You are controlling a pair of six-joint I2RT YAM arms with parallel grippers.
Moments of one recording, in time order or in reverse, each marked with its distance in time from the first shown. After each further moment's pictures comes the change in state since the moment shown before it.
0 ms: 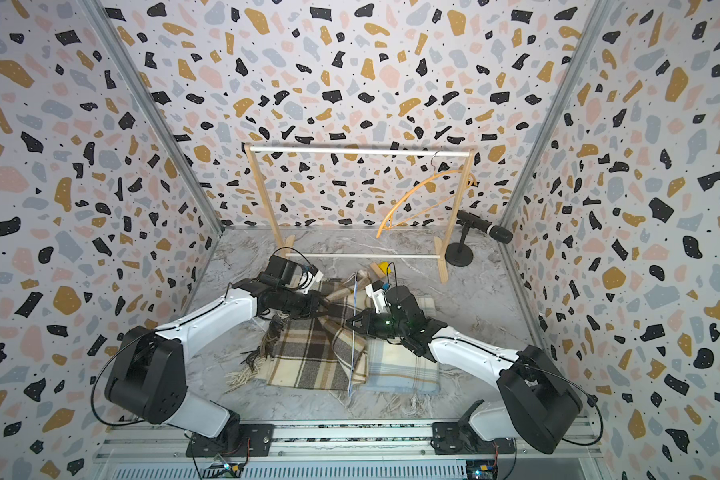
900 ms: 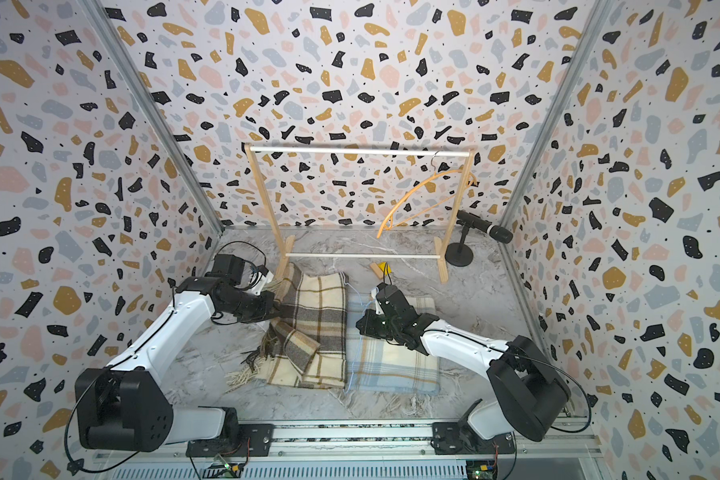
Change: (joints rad) left arm 0.309 -0.141 0.036 -0.367 -0.155 0.236; right arm 0.018 0.076 0.060 -0.227 0.269 -0.069
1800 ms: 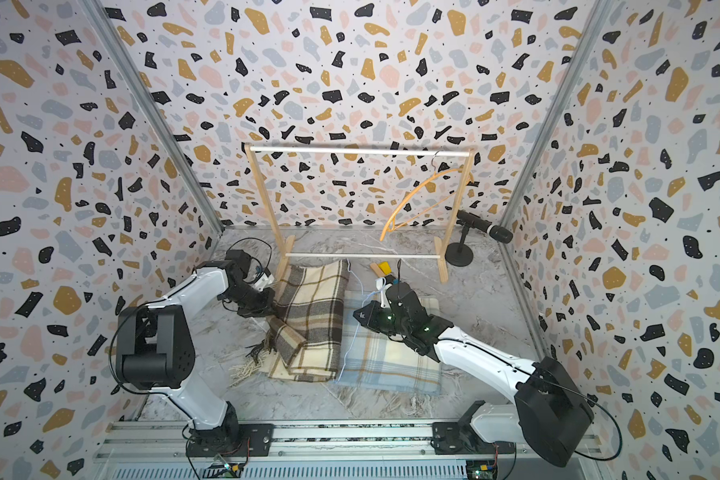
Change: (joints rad) left arm 0.070 0.353 0.133 -0.025 -0.092 0.105; right arm 0.000 -0.160 -0.007 0.080 -0.047 0.146
